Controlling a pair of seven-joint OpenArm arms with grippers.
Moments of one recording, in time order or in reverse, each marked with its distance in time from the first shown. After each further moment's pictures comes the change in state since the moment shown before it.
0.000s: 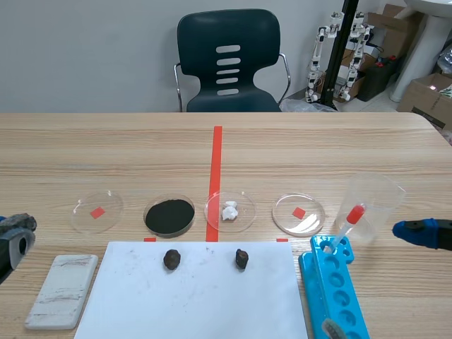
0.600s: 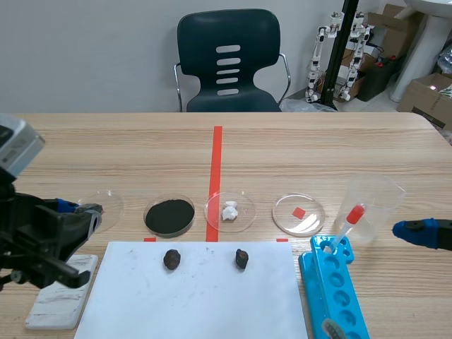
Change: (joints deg) left arm -26.7 0.0 14.4 -2.5 -4.2 9.6 40.9; right arm 0.0 0.0 0.0 0.0 0.0 0.0 0.0
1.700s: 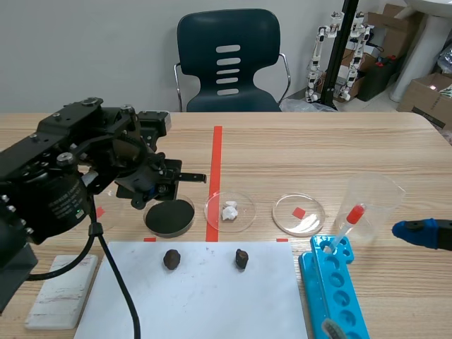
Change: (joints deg) left arm -54.1 10.4 27.9 -51.8 0.2 29.2 23.4; right arm 0.0 0.0 0.0 0.0 0.0 0.0 0.0
